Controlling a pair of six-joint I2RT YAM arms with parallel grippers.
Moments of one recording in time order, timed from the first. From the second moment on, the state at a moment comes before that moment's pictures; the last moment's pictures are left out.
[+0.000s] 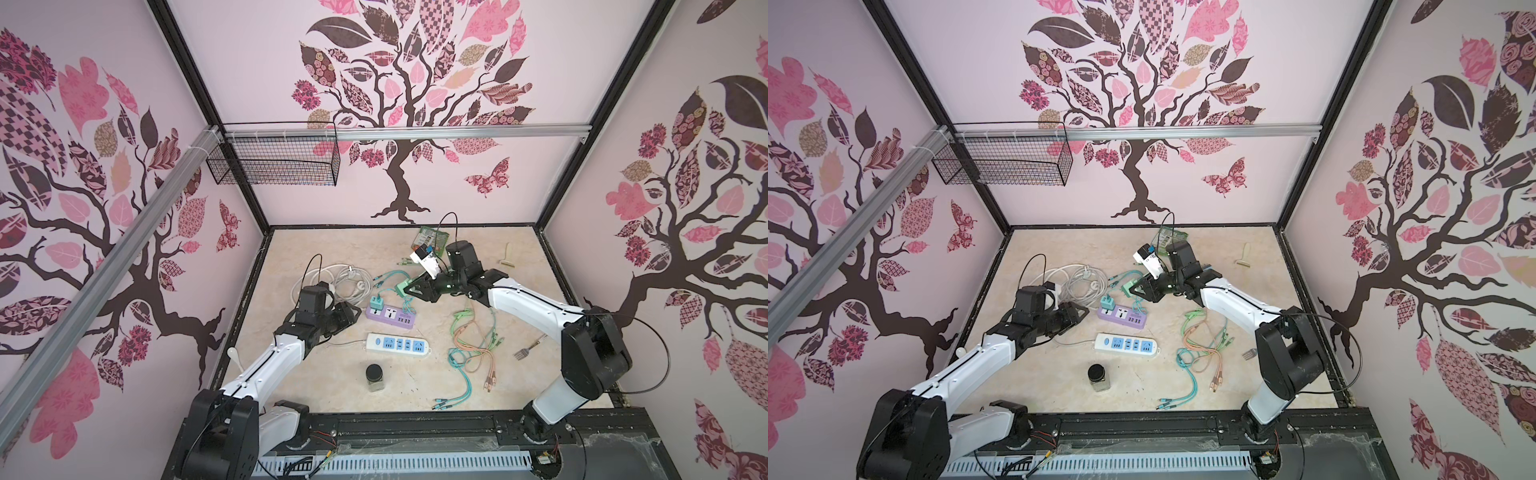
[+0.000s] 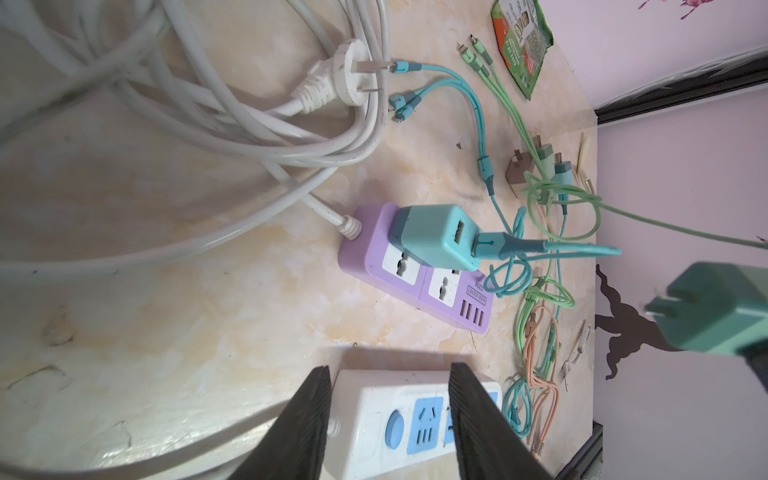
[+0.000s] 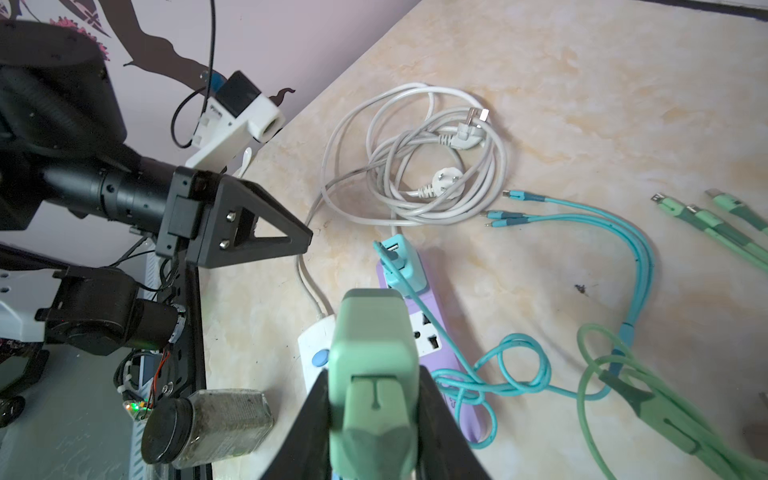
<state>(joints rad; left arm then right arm) -0.22 1.19 0.59 -0.17 0.40 -0.69 0.53 1.63 1.15 -0.18 -0.67 0.02</state>
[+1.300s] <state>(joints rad) -0.22 1.57 0.72 -0.05 0.50 -0.64 0.68 1.83 1.37 -0.47 -0.37 -0.25</state>
